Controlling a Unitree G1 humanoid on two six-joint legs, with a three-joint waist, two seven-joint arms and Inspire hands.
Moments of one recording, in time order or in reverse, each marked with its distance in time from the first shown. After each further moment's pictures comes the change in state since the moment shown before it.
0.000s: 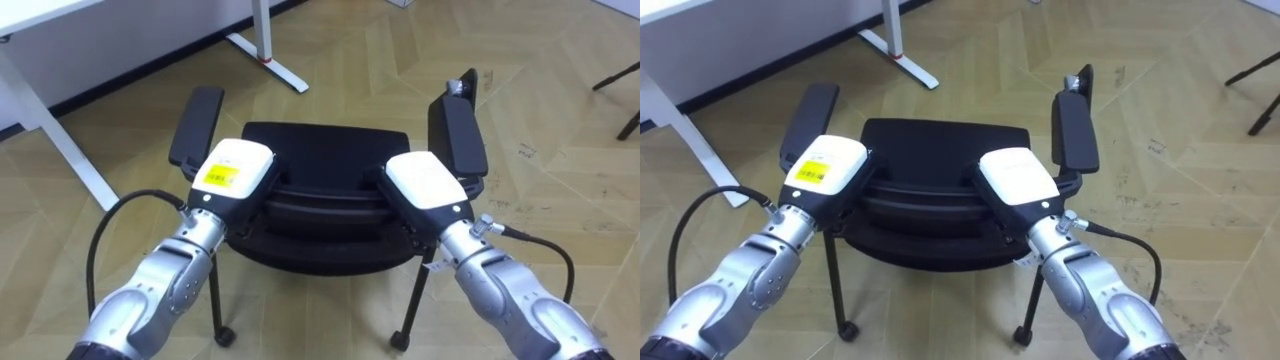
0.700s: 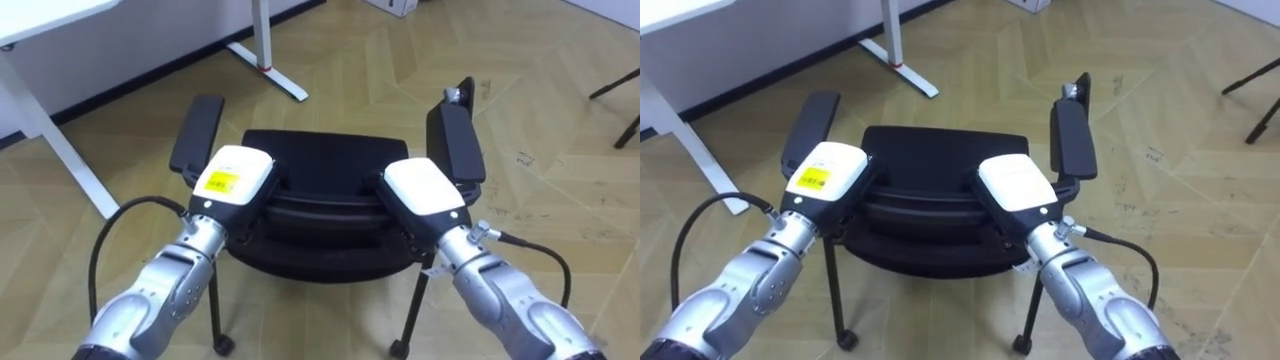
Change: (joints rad) left arm 0.004 -0.010 -0.004 0.066 0.003 -0.014 0.031; right arm 0.003 0.032 -0.003 0.074 -0.034 -0.033 -0.041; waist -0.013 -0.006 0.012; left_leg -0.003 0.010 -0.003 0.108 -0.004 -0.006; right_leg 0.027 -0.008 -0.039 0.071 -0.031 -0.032
